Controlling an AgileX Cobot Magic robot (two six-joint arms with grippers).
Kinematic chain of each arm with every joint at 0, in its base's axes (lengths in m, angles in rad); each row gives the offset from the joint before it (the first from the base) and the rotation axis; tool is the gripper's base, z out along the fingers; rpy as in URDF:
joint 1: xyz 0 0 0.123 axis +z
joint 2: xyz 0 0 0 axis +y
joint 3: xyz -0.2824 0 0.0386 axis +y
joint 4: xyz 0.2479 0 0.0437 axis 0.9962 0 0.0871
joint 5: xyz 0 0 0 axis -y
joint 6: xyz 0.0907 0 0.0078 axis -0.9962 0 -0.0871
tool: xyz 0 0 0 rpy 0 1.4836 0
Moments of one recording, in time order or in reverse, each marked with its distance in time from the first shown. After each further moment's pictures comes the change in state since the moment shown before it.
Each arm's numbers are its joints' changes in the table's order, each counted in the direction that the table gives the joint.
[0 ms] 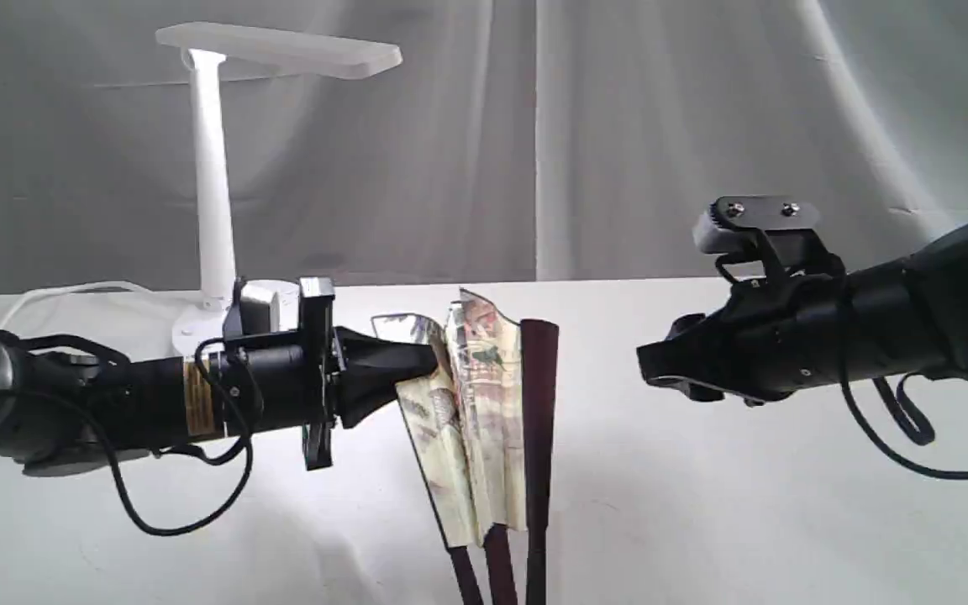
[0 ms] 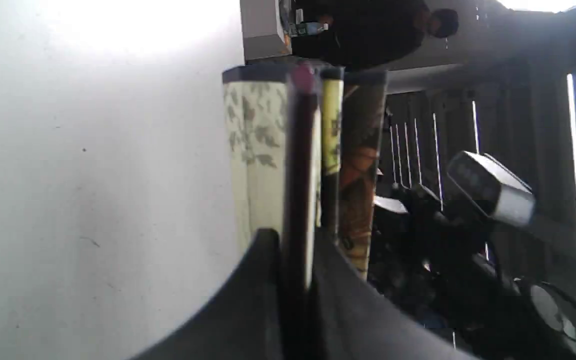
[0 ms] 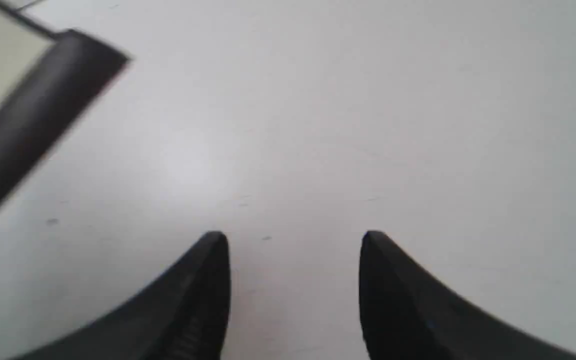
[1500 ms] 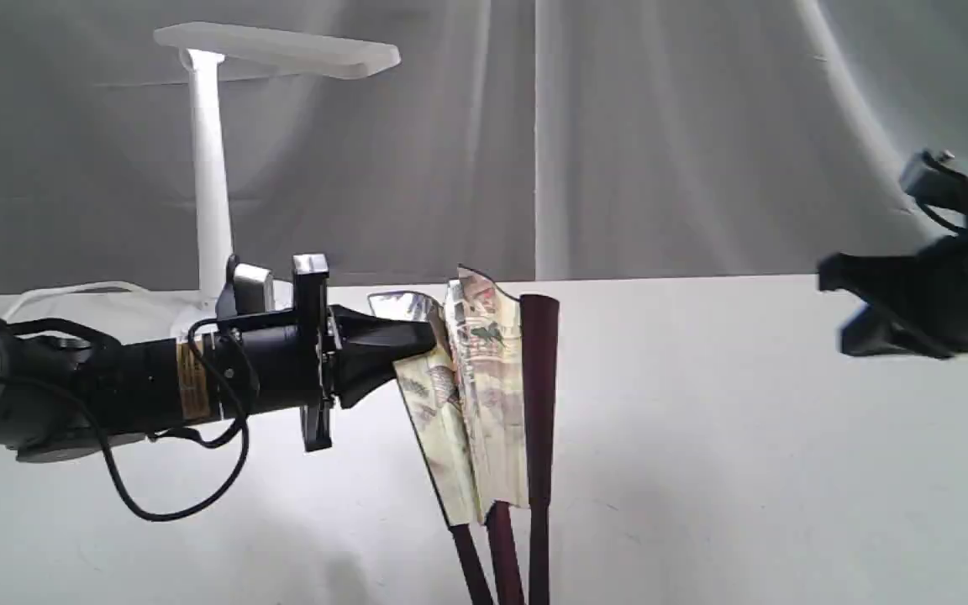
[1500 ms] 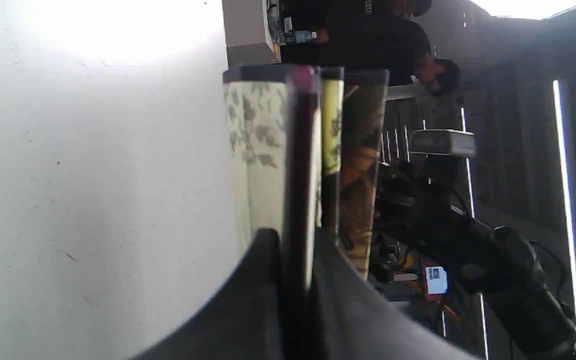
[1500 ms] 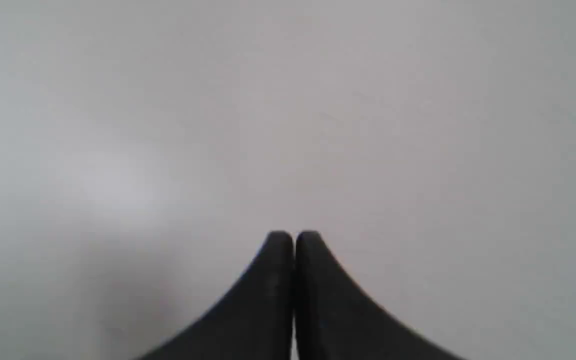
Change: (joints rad) left arm 0.000 -0.020 0.000 -0.018 0.002 0.011; right arm -0.282 0.033 -0.191 -0.278 -0.355 -0.449
